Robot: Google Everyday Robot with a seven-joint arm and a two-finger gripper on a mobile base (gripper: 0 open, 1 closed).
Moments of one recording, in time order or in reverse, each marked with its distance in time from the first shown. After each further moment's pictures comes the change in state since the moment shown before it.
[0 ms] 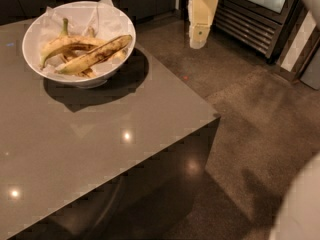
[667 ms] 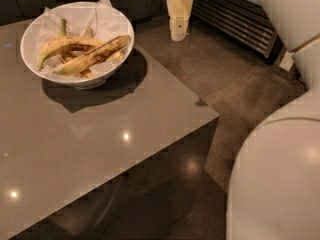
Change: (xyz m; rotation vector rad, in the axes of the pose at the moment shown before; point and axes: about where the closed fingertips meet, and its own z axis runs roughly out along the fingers) arm -0.041 -0.036 0.020 0.032 0.000 -0.080
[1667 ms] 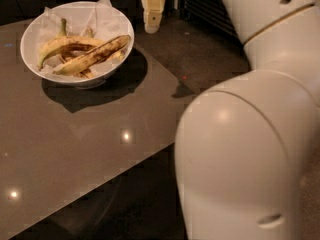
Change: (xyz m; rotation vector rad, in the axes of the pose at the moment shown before) arm -0.067 -0.031 0.016 -0.015 -0.192 -0.114
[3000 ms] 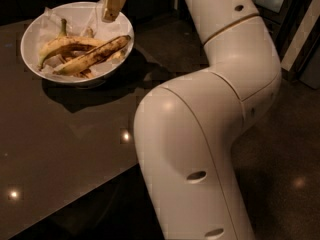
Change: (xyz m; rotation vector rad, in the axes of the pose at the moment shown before) arm -0.083 -0.023 0.026 -0.032 -0.242 -0.062
